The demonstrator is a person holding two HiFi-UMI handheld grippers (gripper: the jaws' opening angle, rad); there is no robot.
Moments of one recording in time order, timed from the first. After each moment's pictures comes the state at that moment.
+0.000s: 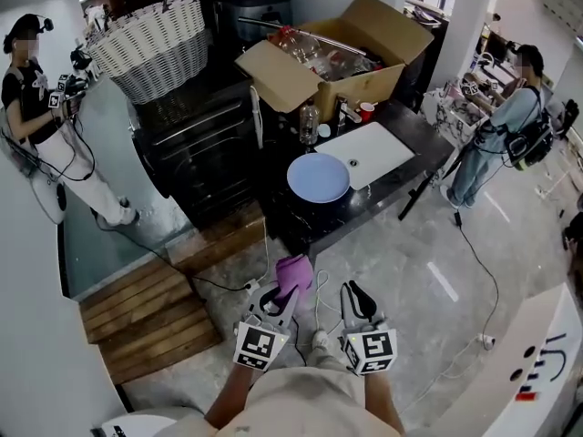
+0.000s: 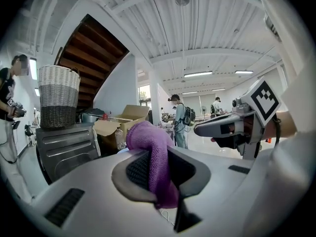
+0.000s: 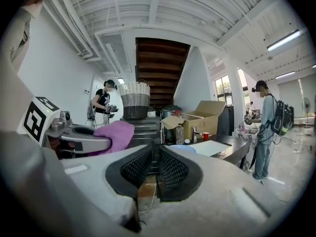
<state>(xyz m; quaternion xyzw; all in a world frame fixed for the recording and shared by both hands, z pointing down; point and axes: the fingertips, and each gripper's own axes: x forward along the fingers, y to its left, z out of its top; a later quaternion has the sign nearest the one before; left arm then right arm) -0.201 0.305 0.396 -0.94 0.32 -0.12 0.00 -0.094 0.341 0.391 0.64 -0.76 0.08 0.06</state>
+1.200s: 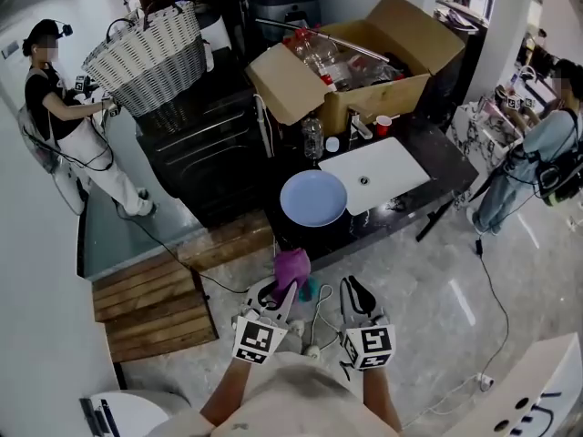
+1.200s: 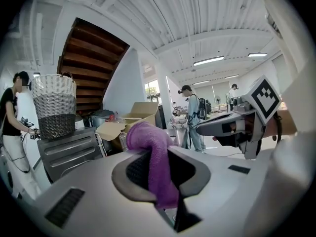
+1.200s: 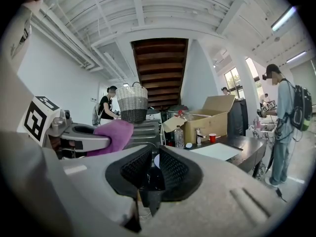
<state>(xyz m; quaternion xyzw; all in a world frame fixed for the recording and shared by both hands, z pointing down) -0.076 0.220 0.387 -0.90 0.40 -0.16 0.02 0.040 0.241 0.394 0.58 -0.81 0.10 0.03</state>
